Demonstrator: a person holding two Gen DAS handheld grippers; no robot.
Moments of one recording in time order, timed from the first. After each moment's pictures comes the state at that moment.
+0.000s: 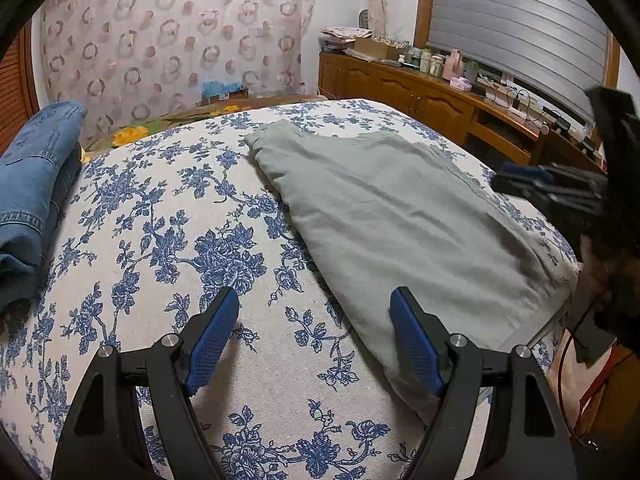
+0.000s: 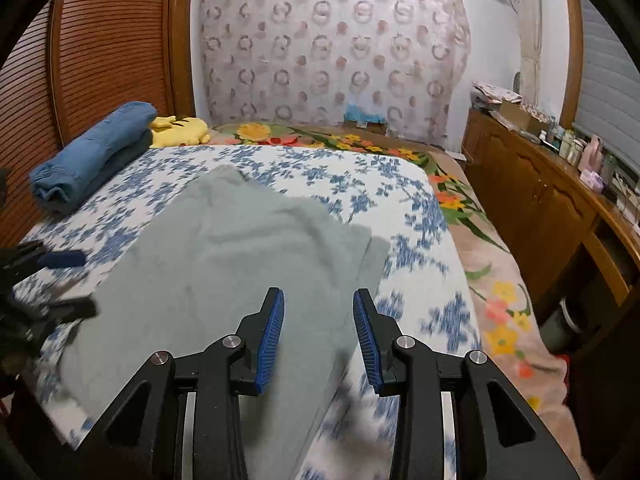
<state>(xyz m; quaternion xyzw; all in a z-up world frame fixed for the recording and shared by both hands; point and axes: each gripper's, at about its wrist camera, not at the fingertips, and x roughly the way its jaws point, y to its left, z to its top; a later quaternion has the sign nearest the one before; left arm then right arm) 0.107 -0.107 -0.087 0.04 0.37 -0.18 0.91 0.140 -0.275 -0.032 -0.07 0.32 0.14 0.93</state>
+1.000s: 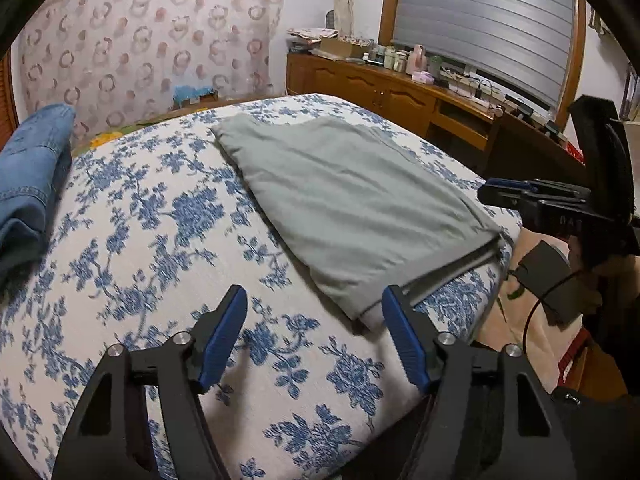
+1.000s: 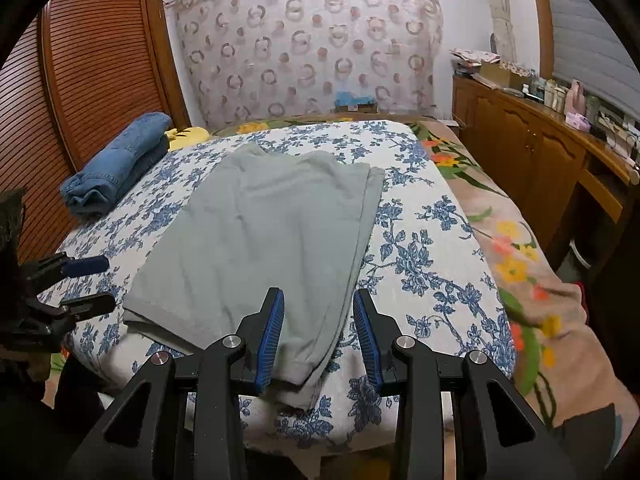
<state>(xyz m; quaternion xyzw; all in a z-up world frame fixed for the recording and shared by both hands) 0.038 -0.106 -0.081 0.05 0.37 -0.24 0.90 0.061 -0.291 -0.025 0.00 0.34 0.13 0.93</state>
